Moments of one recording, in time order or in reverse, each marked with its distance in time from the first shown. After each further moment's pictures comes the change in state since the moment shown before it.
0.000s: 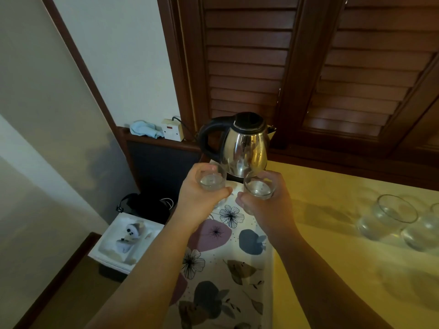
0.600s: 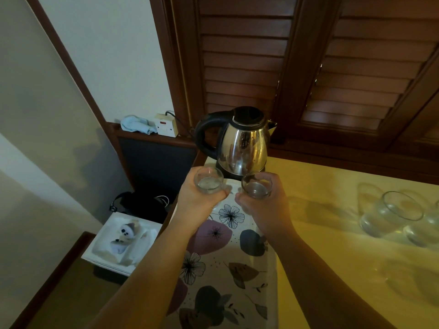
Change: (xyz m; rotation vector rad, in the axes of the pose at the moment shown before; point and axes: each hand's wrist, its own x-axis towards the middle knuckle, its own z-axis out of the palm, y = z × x) left_hand 0.017 -0.033 0.006 -0.017 -0.008 -0.040; right_hand 0.012 0.023 0.013 -0.019 0.006 0.071
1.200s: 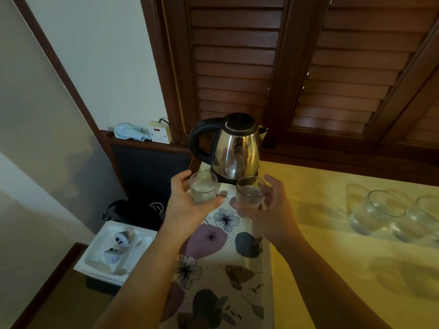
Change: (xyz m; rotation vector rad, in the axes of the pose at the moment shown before) left_hand -0.017 0.012 -0.019 0.057 -0.047 -0.028; right_hand -0.016 -0.008 -0.033 -0.034 -0.127 0.000
